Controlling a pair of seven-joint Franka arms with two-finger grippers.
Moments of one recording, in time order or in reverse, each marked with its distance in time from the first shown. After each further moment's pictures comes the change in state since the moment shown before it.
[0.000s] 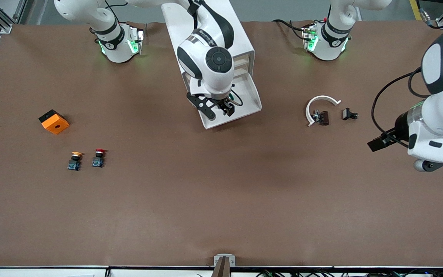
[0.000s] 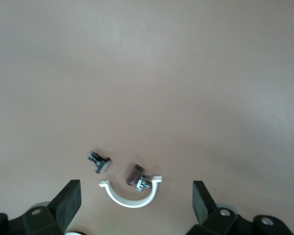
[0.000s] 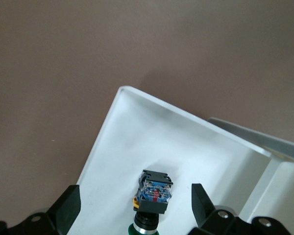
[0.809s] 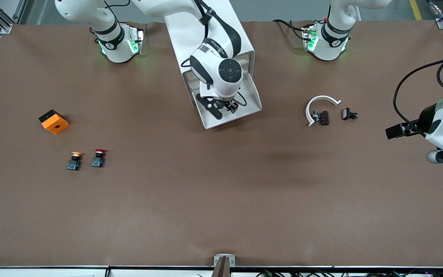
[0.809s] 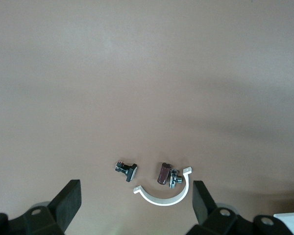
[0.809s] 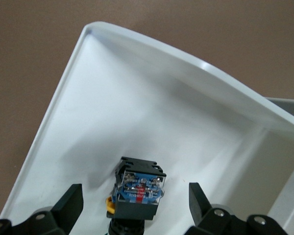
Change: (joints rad) left arm 0.053 -0.032 -0.004 -0.037 0.002 -0.005 0.297; right arm 0.054 0.084 0.001 -0.005 0.042 0.014 0.001
